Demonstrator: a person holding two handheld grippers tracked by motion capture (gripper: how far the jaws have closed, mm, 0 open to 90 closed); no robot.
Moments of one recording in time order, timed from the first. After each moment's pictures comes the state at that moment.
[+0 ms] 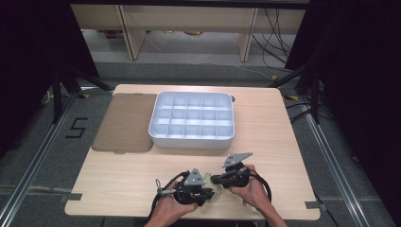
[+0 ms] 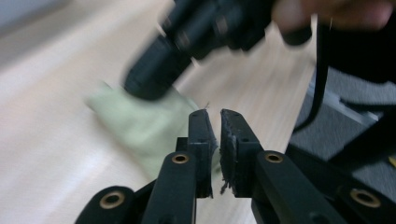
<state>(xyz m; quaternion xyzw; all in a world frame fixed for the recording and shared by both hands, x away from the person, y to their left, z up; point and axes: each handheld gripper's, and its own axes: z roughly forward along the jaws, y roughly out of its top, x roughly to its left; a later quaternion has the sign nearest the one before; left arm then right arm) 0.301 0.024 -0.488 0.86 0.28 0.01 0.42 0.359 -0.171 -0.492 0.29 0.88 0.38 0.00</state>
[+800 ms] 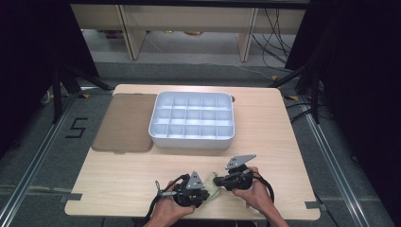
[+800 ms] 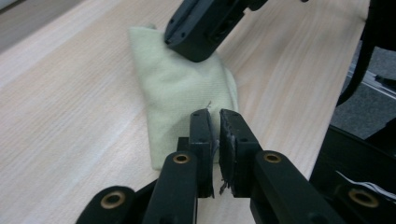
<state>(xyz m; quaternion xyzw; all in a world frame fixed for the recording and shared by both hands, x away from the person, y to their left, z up) 0.304 0.033 -0.499 0.88 0.28 0.06 0.38 0.352 -0.180 -0.492 0.29 0.88 0.38 0.00</state>
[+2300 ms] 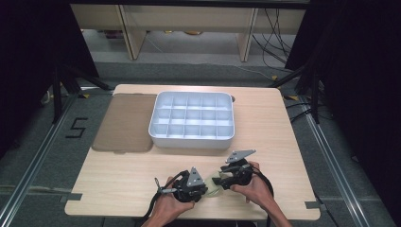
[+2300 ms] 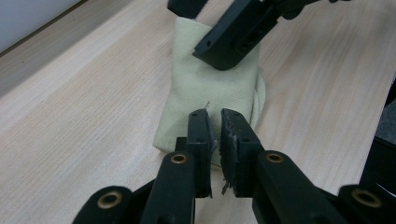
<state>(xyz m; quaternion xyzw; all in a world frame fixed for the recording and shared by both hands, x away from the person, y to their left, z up) 0.314 0.033 -0.501 0.88 0.28 0.09 0.38 0.369 -0.180 -0.493 0.32 0.87 0.36 0.04</state>
